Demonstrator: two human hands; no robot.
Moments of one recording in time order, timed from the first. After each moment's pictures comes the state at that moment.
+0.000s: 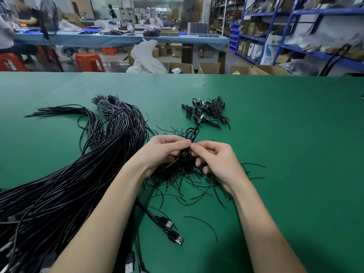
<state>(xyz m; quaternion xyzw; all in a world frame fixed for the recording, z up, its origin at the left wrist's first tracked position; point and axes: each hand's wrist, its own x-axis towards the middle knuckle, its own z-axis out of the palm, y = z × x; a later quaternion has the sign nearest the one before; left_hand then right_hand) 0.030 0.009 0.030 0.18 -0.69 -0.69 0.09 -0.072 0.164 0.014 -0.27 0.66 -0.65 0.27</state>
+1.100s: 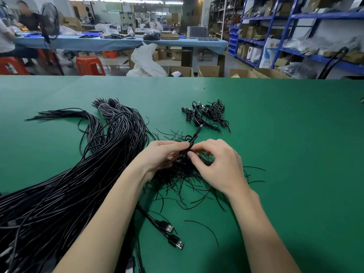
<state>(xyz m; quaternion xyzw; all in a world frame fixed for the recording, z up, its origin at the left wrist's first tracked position) 0.027 0.007 0.028 0.23 -0.70 -0.67 0.08 -0.071 0.168 0.006 -0.44 0.78 -0.40 -0.16</state>
